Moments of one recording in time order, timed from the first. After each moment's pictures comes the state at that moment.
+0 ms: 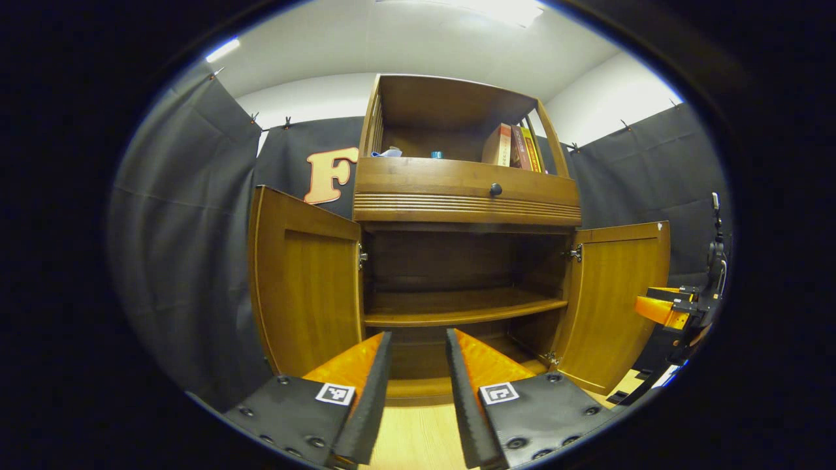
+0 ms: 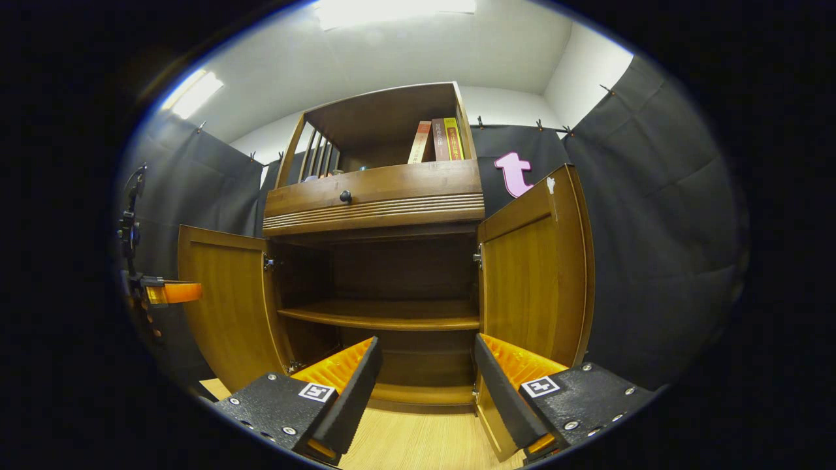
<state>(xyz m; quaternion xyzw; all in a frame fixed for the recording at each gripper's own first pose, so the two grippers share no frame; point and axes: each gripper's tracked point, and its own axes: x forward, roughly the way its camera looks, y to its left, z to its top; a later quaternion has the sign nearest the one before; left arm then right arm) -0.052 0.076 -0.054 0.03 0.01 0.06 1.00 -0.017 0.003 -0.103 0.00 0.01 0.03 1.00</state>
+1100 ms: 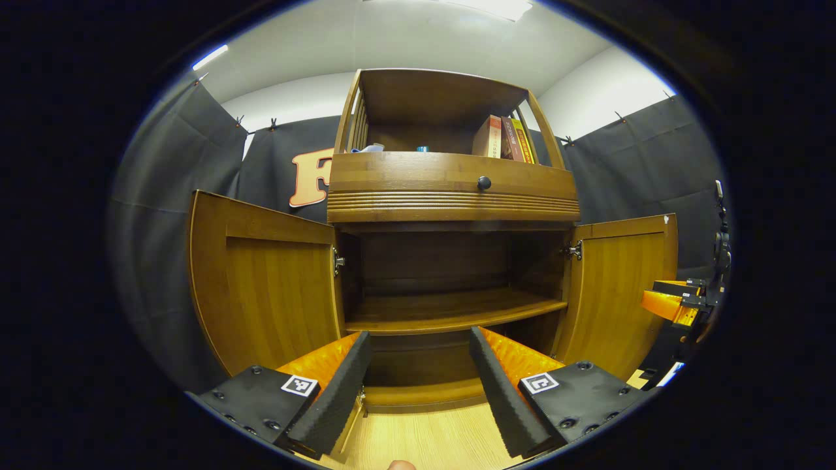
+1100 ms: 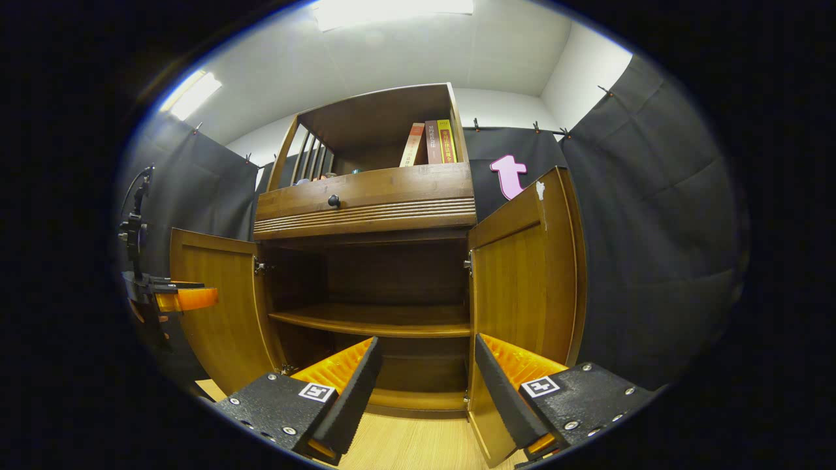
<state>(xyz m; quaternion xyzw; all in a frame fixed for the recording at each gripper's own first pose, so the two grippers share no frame) -0.013 0.055 -0.058 0.05 0.02 0.05 1.00 -0.003 -0.017 -0.098 0.00 0.01 0.02 1.00</state>
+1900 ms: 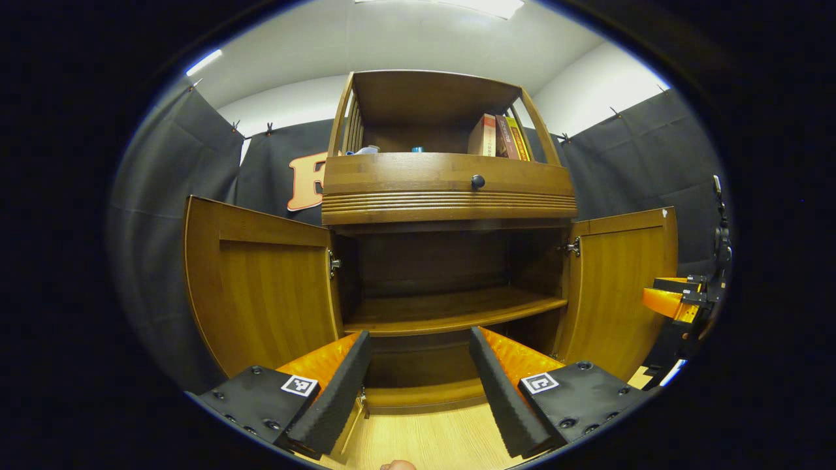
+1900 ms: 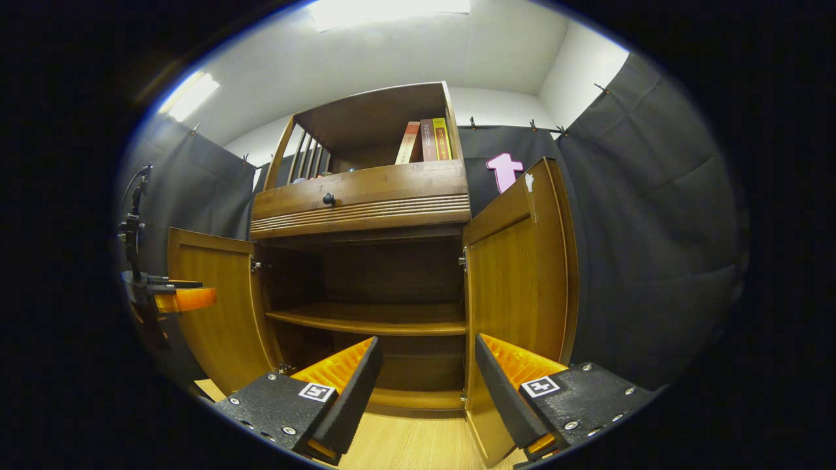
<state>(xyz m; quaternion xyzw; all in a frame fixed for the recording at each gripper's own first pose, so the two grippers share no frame) -0.013 0.049 -0.059 0.06 0.01 0.06 1.00 -0.003 -0.022 -0.102 0.00 0.01 0.02 1.00</state>
